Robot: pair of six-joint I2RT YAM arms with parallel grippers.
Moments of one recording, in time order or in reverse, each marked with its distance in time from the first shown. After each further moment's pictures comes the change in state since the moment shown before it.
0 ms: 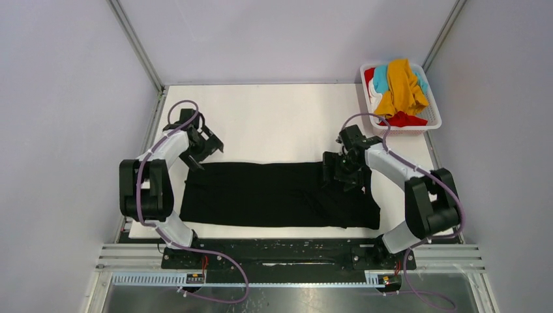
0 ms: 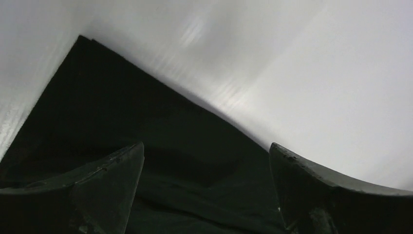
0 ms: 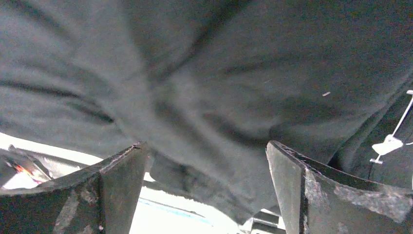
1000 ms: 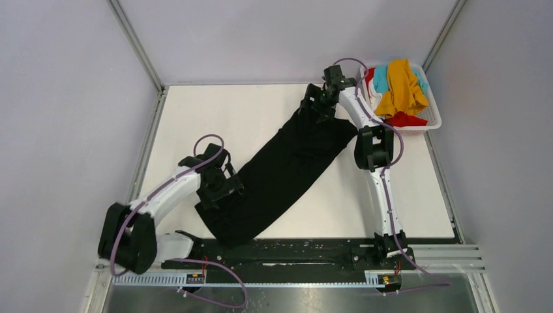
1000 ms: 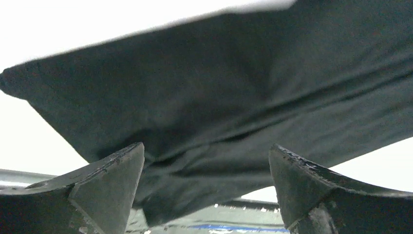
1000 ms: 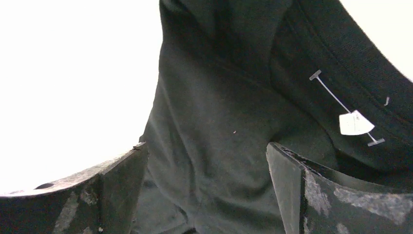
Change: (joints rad) left arm -0.366 -0.337 -0.387 -0.125 0.010 -0.116; right arm -0.125 1.073 1.434 -0.127 -0.106 0.158
